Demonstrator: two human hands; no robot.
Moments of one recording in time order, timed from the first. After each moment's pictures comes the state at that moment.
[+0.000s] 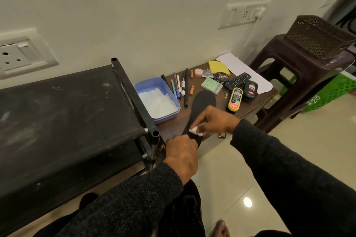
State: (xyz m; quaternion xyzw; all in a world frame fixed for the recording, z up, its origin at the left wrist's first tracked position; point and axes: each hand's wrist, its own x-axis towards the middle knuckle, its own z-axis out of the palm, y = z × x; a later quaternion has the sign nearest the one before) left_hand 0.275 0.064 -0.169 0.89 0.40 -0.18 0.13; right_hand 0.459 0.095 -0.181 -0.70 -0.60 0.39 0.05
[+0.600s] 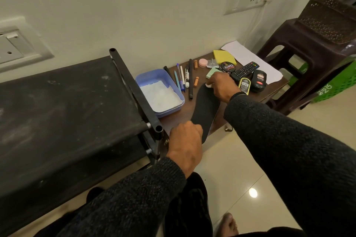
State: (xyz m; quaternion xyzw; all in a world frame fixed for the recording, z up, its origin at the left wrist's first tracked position) left_hand 0.278 0.075 -0.180 0.89 0.42 -0.09 0.14; right_hand 0.522 0.178 -0.221 -0.78 -0.62 0.05 0.07
